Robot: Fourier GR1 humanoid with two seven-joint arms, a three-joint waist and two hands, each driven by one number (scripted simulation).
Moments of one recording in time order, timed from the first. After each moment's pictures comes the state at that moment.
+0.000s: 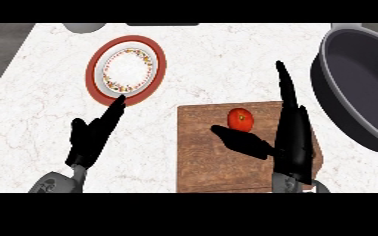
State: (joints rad) left arm -0.12 0.41 -0.39 -1.36 0.34 0.12 0.05; right arm -0.20 -0.04 0.39 -1.92 0.78 -0.45 0.83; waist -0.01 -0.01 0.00
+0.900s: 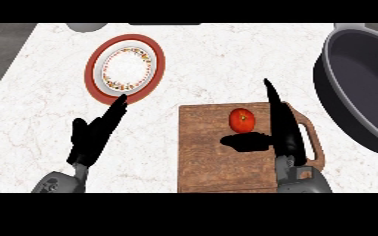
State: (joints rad) left arm -0.11 0.35 -0.32 -1.35 0.27 0.05 0.06; right arm -0.17 -0.07 0.29 -1.72 0.57 -0.20 0.84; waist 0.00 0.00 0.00
